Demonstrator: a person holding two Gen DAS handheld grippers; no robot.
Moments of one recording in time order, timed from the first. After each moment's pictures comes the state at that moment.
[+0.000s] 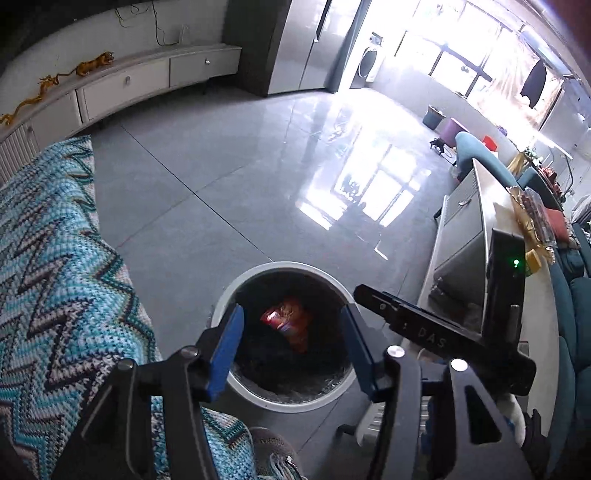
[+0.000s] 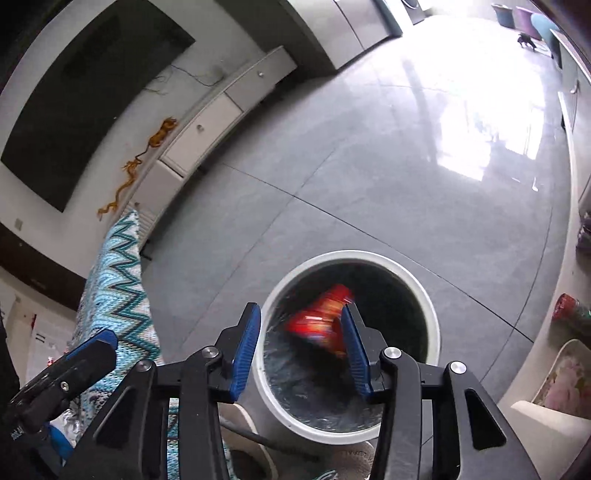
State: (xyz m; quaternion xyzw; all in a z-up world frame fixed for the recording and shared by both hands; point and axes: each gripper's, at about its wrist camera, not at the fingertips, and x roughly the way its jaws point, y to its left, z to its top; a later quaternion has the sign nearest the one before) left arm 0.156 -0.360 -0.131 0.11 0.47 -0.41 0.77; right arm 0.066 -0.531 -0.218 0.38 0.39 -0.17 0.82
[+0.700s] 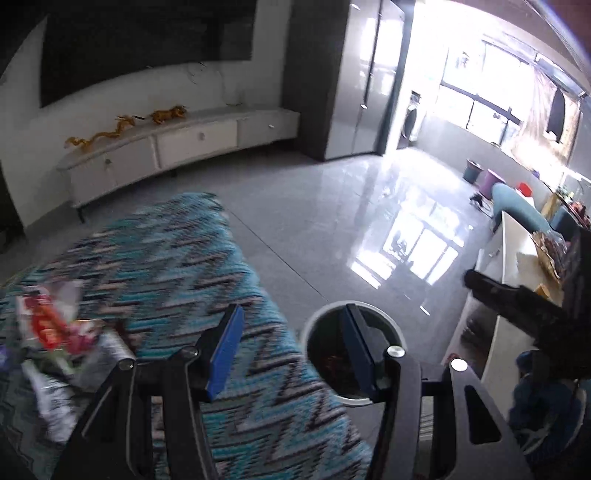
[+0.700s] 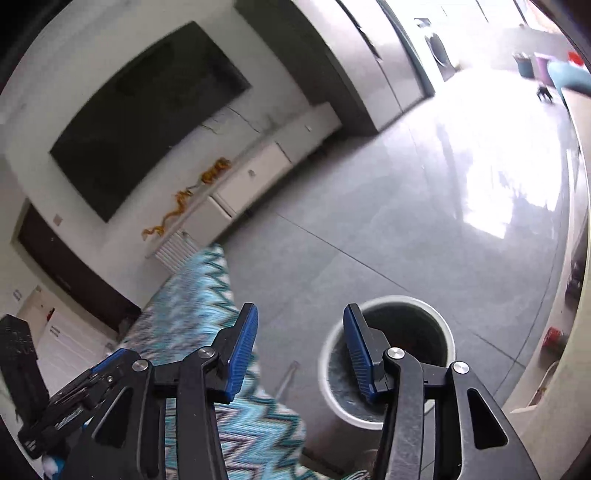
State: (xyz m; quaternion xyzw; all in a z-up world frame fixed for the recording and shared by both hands) left arm 0.134 -0.205 -0.024 0.08 0.36 -0.32 0.87; right arm 0.017 -0.455 -0.065 0.33 0.28 -0.13 0.89
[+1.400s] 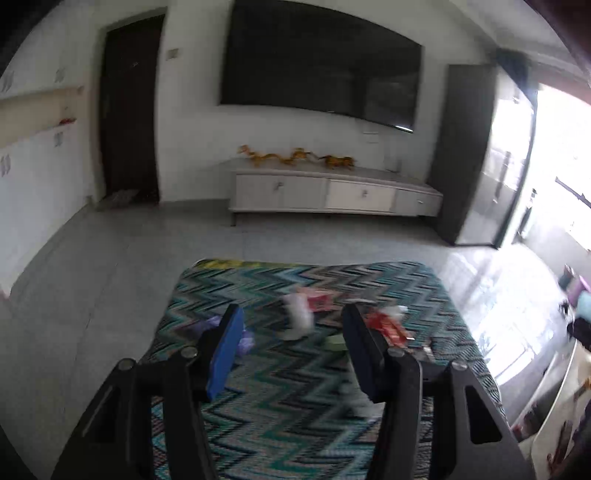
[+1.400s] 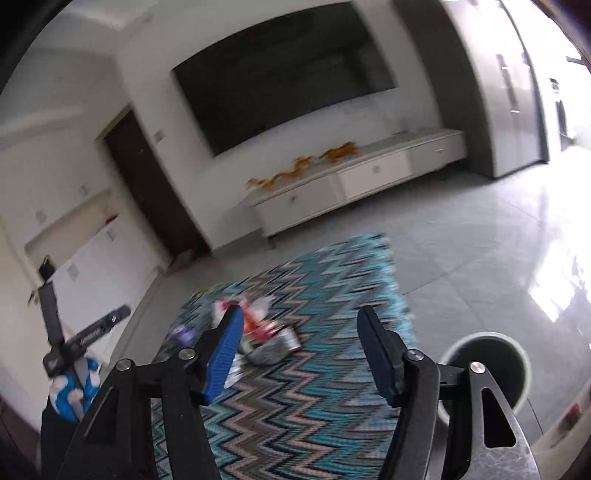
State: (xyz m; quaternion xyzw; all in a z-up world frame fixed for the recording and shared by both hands) left arm 0.172 0.138 0.037 -0.04 0.30 -0.08 0.95; right arm 0.072 -0.249 0.031 0.18 0.30 0.08 0.93
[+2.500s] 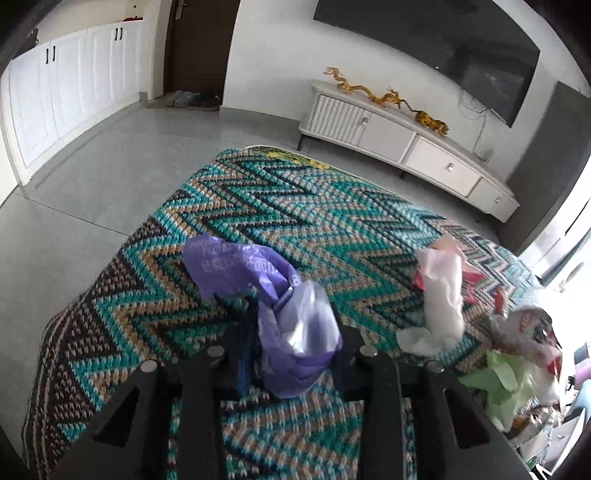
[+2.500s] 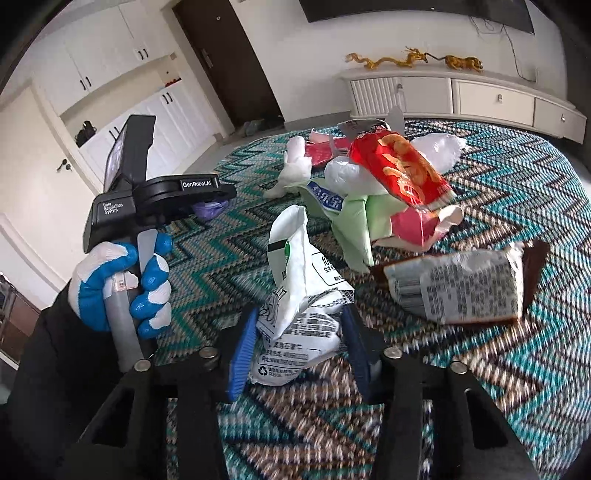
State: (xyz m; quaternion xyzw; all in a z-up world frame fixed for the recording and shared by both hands) left arm 0.301 0.171 -0.135 -0.14 0.42 0.03 0.90; right arm 0.189 -0.075 -0.136 0.08 0.45 0.24 0.86
